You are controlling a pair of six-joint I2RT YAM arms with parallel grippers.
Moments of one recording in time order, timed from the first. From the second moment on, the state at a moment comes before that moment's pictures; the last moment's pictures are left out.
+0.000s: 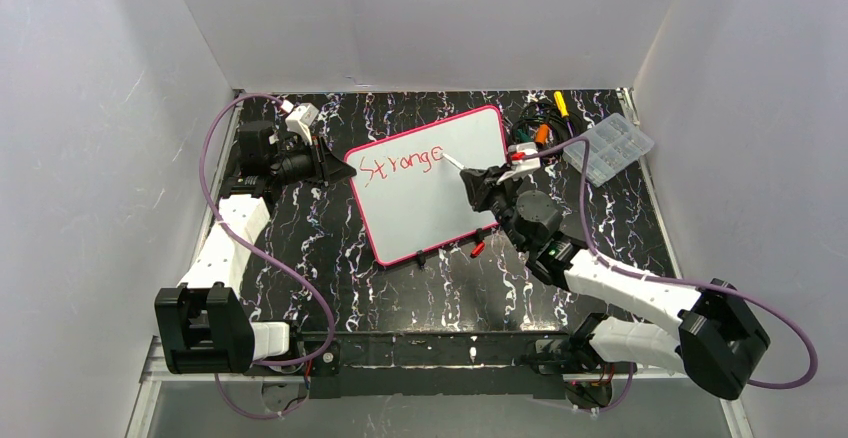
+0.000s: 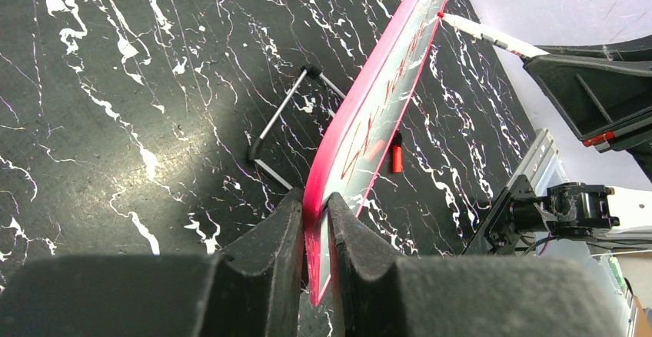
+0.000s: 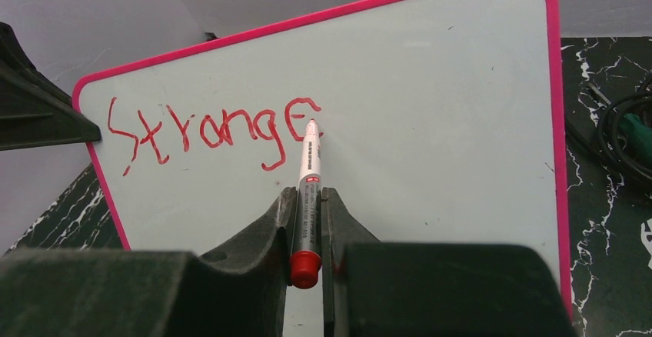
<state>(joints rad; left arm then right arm) 0.00 1.27 0.98 -0.27 0.84 -0.18 0.83 1.11 0.57 0.57 0.35 0.31</state>
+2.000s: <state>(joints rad) 0.00 1.27 0.98 -0.27 0.84 -0.18 0.83 1.17 0.58 0.67 0.42 0.30</state>
